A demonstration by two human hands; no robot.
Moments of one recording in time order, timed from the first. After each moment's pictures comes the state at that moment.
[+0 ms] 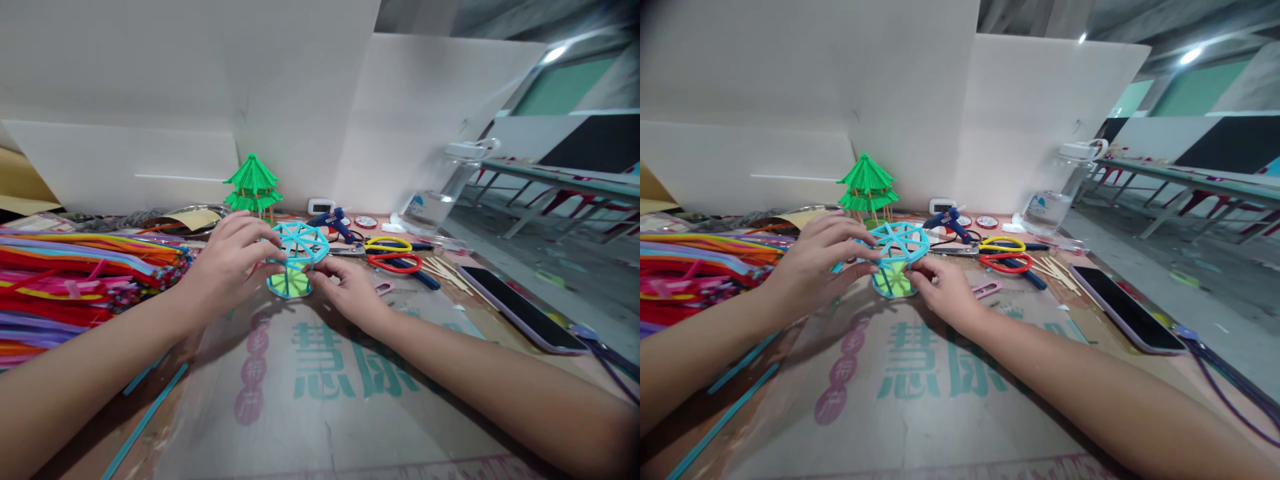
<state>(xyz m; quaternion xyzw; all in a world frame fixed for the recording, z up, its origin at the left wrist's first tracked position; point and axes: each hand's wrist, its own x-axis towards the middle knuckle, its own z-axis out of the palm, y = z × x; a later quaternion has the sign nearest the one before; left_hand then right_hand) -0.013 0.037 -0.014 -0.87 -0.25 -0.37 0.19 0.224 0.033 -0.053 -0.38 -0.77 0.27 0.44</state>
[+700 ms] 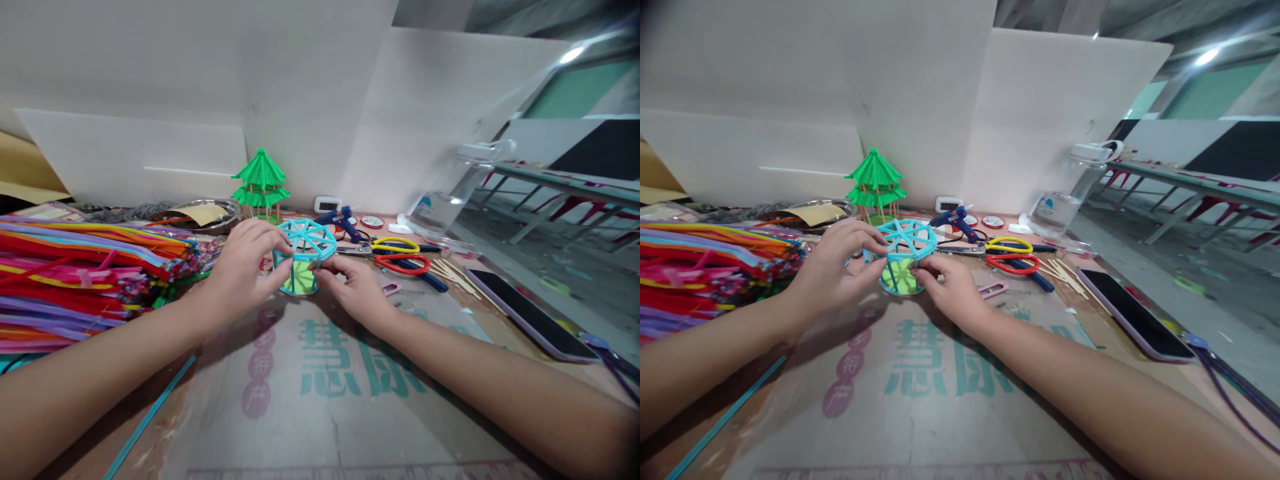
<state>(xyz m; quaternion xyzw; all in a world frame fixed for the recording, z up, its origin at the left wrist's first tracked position) 0.002 0.025 -0.026 -0.83 -0.34 -0.43 0.08 0.223 0.036 -0.056 -0.39 -0.78 0.24 0.43</state>
